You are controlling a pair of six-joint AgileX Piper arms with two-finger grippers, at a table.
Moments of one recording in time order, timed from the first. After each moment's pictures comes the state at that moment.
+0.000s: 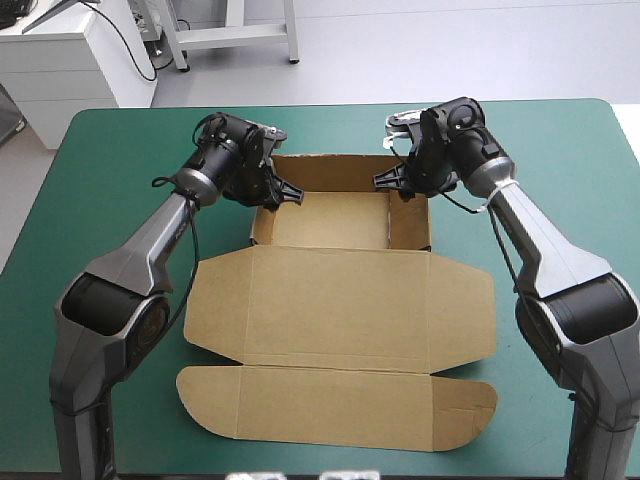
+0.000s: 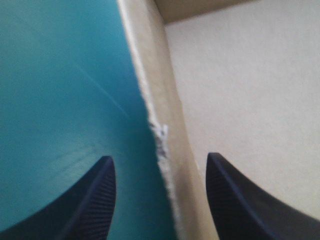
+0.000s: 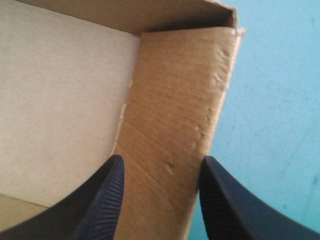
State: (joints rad) left arm -0.43 2.07 -2.01 0.12 1.24 -0.13; right arm 0.36 1.98 -1.99 -0.05 1.24 0.15
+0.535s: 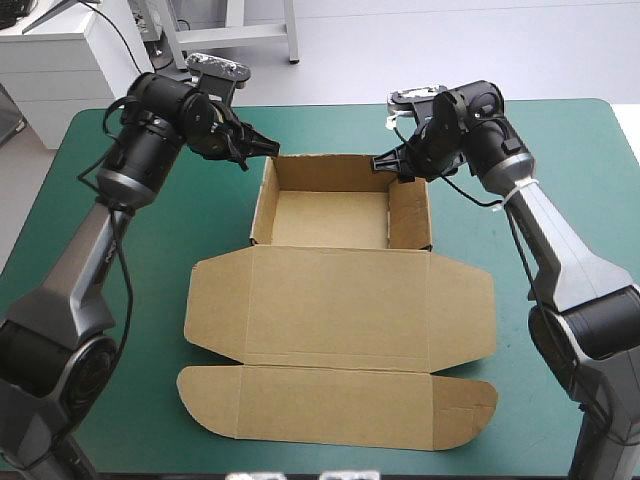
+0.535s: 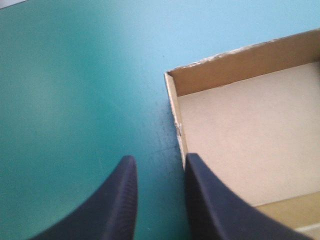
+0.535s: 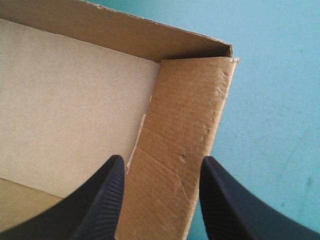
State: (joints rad) left arm -0.43 1.80 -2.07 0.14 1.25 -0.09; right arm 0.37 1.92 -2.02 -0.01 1.24 0.15
